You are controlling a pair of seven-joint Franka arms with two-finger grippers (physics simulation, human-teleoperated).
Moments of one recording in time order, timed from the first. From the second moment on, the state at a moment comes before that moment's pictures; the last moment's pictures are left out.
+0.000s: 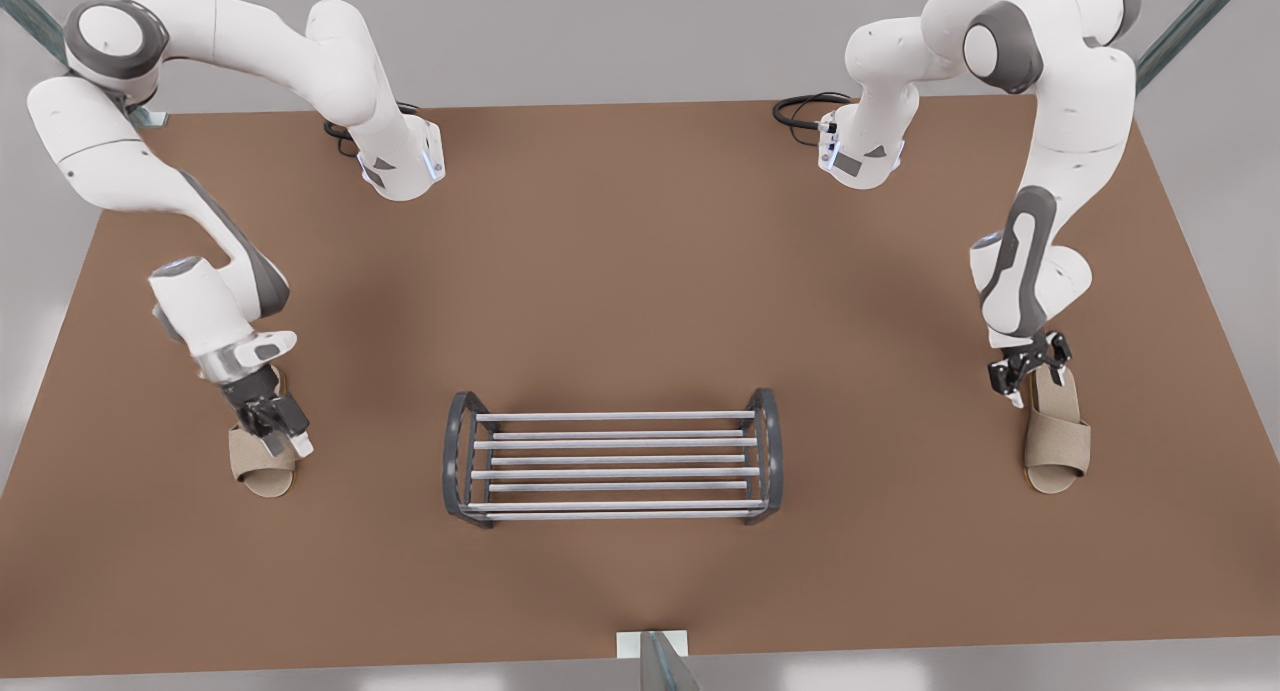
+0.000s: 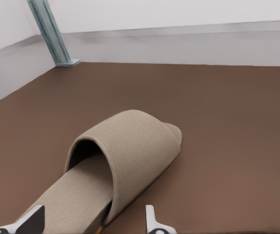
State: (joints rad) left arm 0.09 0.49 0.25 -2.16 2.87 2.74 -2.90; right arm -1.33 0.97 1.13 -2.06 -1.59 3.05 -1.95
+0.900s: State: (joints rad) left arm 0.08 0.62 0.22 -2.02 2.90 2.65 -2.90; right arm -1.38 1.06 1.03 -2.11 -2.35 2.93 -2.16
